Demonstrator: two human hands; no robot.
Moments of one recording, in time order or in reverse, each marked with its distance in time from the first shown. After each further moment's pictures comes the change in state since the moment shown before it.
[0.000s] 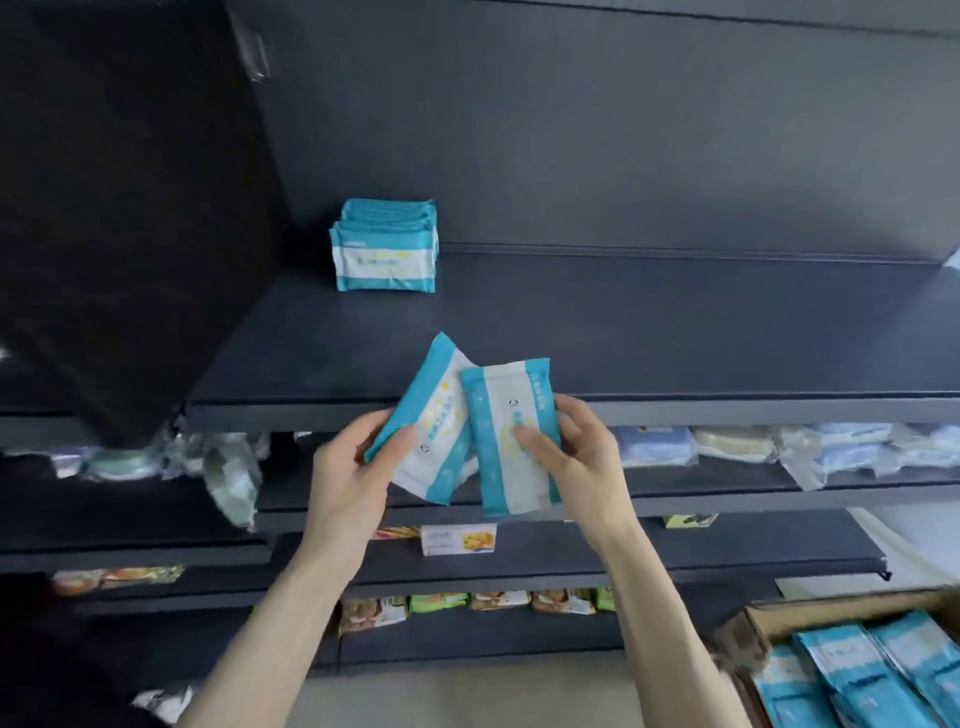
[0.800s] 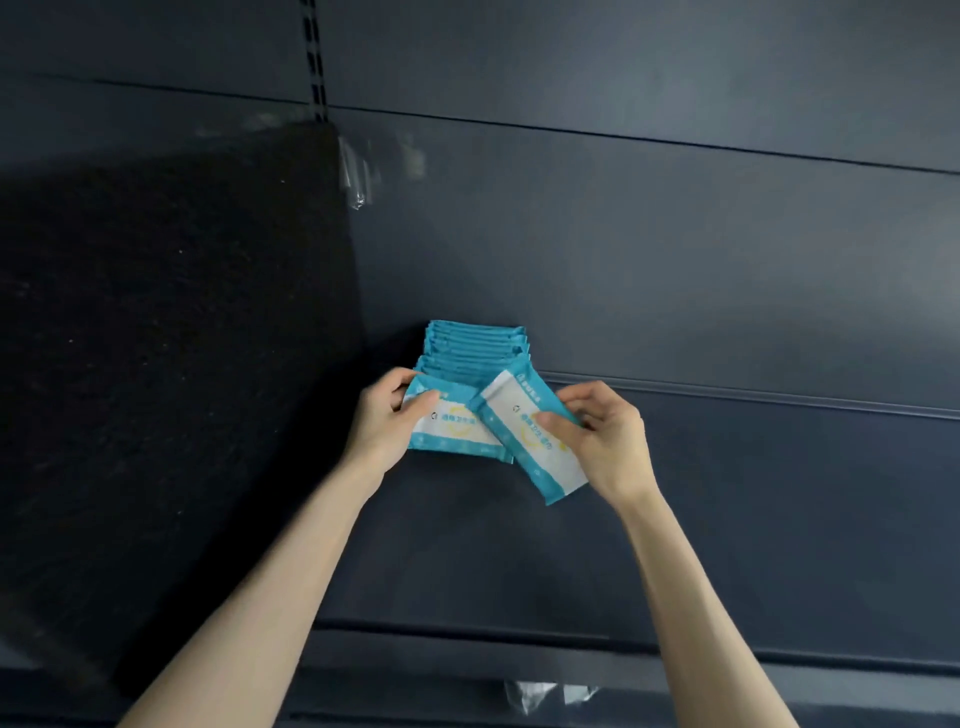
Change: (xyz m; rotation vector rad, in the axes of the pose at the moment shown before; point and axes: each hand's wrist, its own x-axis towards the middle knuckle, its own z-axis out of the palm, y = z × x) left_hand 0.268 0.031 -0.049 0.139 0.011 0.051; right_hand 0.231 -0.036 0.092 -0.233 0.029 -0.167
